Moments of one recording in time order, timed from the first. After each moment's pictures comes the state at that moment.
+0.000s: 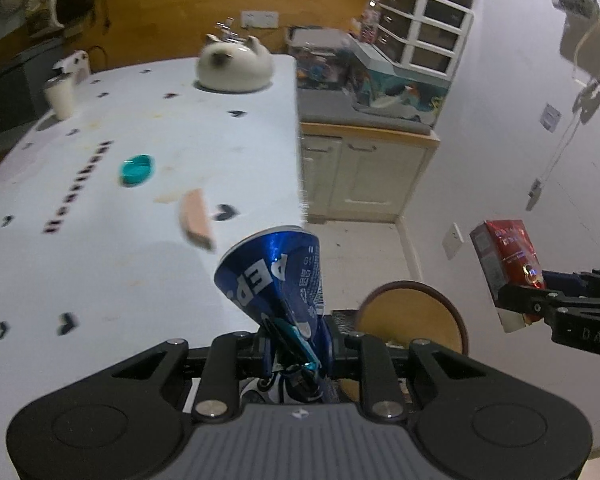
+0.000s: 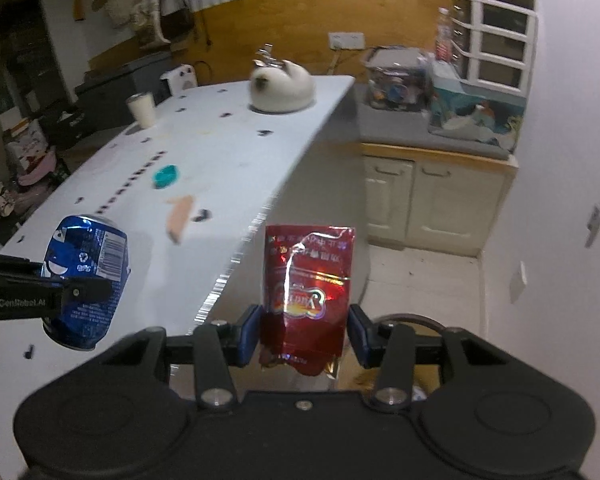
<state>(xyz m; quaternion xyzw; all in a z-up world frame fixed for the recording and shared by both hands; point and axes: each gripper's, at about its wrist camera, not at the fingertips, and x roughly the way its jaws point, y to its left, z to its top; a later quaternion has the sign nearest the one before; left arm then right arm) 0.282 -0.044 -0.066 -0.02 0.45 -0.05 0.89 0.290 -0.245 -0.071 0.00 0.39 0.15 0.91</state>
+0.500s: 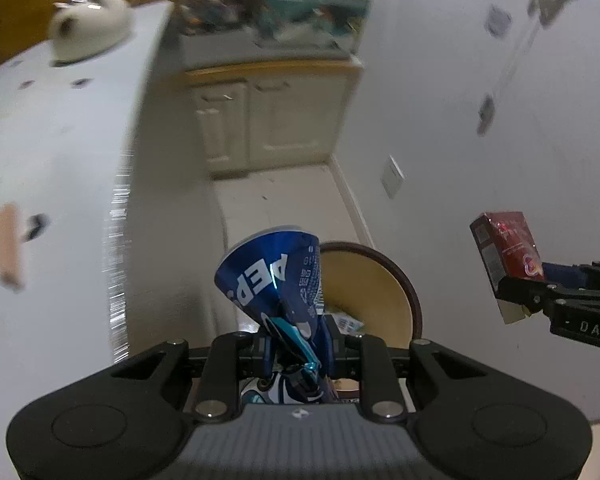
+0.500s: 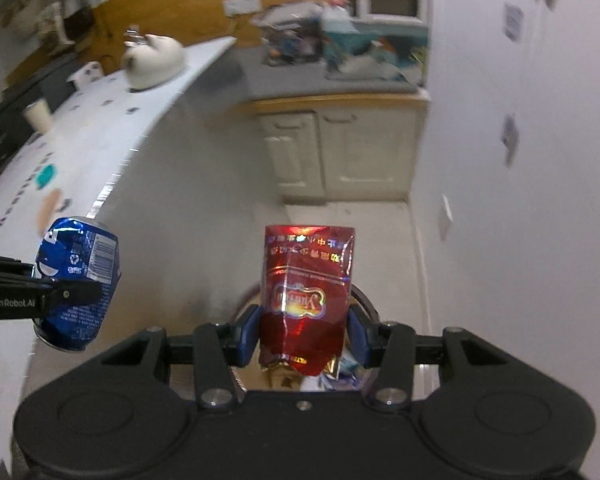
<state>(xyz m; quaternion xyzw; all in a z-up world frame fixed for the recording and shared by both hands) 0.368 -0.162 -0.150 0.04 0.52 -0.16 0.84 0.322 -0.362 -0.139 0.05 0.45 0.04 0.89</state>
